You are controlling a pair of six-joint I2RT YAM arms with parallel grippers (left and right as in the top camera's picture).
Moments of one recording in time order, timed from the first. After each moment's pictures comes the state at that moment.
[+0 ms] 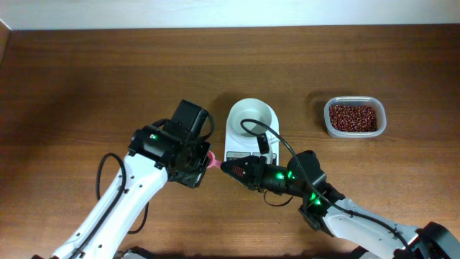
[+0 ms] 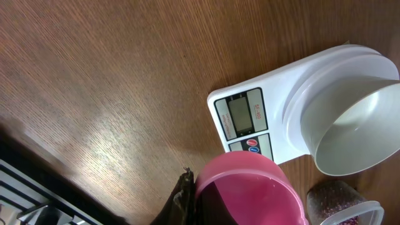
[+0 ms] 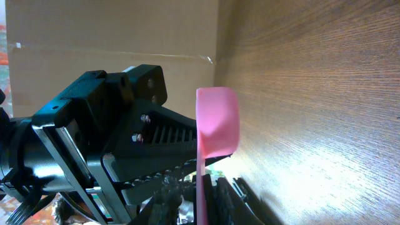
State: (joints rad) left arm -0.45 1.36 1.16 -1.14 0.13 -1.62; right arm 0.66 1.38 0.40 0.83 -0.63 1.39
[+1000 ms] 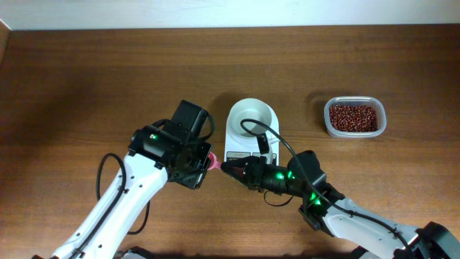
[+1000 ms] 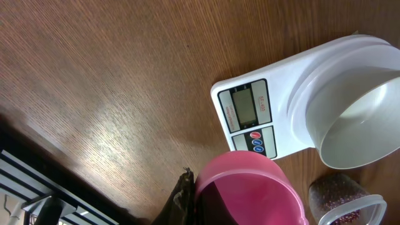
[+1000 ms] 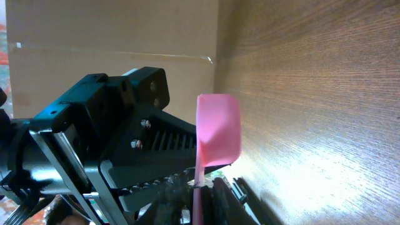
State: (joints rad) left arm -0.45 1.36 1.16 -1.15 0.16 -1.62; right arm 0.66 1.38 0.40 0.83 -0.63 1.39
